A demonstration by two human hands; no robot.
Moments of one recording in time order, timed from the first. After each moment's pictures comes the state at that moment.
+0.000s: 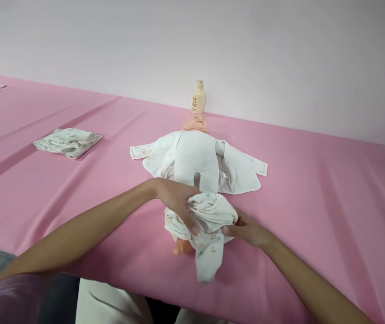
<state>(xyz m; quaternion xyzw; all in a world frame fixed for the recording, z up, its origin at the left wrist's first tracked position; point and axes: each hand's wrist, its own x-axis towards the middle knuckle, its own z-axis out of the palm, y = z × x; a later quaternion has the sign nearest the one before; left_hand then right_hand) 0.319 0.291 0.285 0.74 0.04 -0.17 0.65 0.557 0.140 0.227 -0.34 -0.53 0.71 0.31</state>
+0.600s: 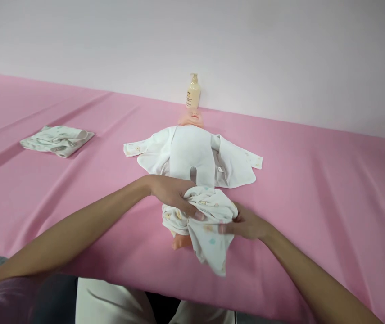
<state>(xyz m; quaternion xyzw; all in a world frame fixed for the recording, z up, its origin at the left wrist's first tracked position) 0.319 0.288 0.284 0.74 0.04 -0.13 0.66 0.560 0.138 0.232 -0.36 -0.57 0.67 0.32</state>
